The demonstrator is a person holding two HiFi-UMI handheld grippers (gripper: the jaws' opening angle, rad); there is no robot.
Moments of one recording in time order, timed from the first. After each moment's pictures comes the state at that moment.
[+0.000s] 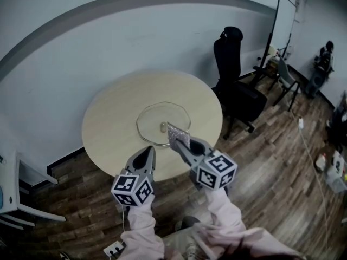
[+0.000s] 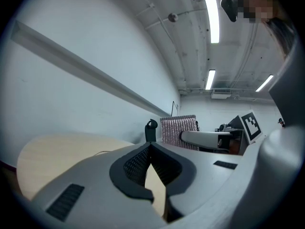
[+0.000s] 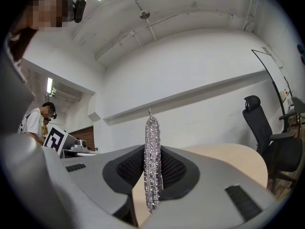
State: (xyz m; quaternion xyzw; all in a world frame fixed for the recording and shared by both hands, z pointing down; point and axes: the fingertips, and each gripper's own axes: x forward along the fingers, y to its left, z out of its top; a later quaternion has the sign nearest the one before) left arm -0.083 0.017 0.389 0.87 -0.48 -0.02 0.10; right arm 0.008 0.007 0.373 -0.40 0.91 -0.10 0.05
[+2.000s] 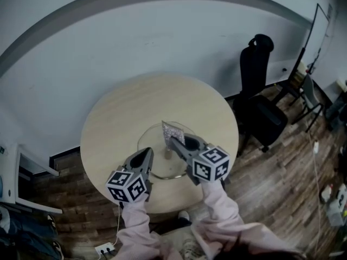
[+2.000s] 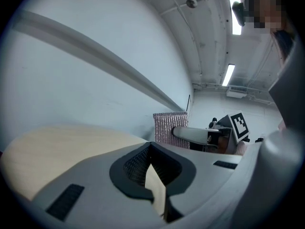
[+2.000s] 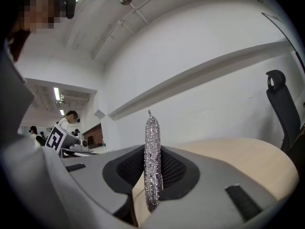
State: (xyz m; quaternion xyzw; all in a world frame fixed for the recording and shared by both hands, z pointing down) left arm -0.092 -0.157 0.416 0.84 -0.52 0.00 0.17; right arm -0.014 -0.197 0.397 -0.30 0.94 -0.14 0.00
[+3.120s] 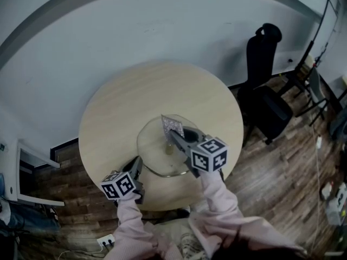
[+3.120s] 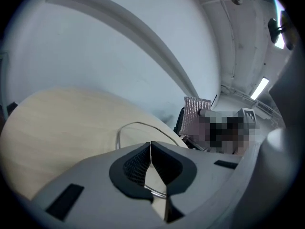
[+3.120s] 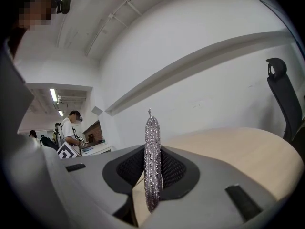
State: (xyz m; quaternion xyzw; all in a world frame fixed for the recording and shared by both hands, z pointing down) left arm -0.156 -0.151 0.532 0.75 -0.56 0.00 0.35; right arm -0.025 -0.233 0.434 -0.30 0.94 -0.18 -0.03
